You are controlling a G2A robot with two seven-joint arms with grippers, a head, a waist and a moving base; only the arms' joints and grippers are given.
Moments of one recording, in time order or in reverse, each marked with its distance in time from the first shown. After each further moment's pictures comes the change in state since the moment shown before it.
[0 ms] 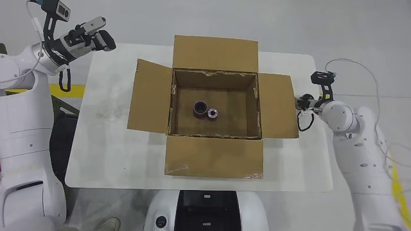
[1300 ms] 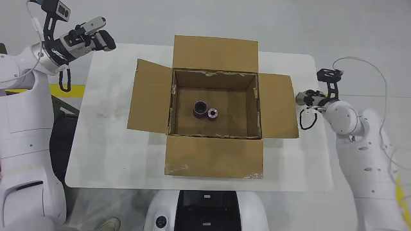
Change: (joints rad) left arm 0.000 0.000 0.000 0.000 0.000 0.000 0.000; right arm -0.048 0.012 0.038 -0.074 0.030 0.008 -0.091
